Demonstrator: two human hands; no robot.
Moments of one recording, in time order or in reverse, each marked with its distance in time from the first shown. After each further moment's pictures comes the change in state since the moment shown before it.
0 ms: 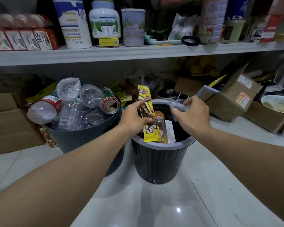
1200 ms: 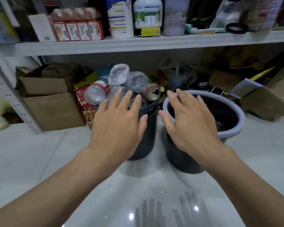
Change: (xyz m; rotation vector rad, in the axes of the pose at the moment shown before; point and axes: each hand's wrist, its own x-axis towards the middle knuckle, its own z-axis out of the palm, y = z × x) left_hand -0.147 0.008 -0.126 1.229 0.235 0.178; right_hand -0.123 -0.115 0.011 -0.448 -0.315 -0.490
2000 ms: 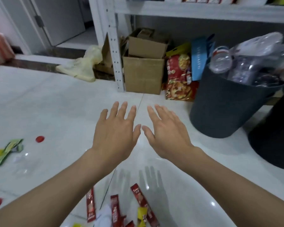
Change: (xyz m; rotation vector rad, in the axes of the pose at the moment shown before) left_hand -0.231 -0.282 0.030 0.076 -0.340 -0.319; right_hand -0.083 -0.351 0.107 0.133 -0.328 -0.418
